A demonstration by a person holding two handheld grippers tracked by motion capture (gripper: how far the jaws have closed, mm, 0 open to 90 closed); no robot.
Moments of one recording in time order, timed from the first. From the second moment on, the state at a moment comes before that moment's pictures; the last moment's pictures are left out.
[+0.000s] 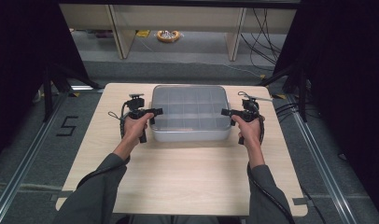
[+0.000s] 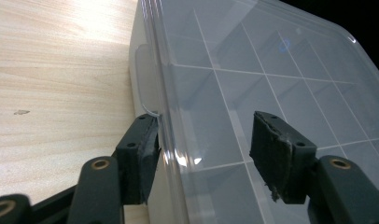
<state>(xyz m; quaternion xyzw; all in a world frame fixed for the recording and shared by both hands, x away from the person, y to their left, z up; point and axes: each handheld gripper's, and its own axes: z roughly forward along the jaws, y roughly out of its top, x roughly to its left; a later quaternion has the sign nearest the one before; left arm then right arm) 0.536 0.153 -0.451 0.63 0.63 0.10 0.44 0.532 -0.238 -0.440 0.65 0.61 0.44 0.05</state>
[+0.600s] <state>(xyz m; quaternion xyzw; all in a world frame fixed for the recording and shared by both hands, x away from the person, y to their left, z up) 0.560 0.172 -0.445 0.57 0.67 0.08 0.47 0.555 -0.241 -0.447 0.65 0.60 0.47 0.04</state>
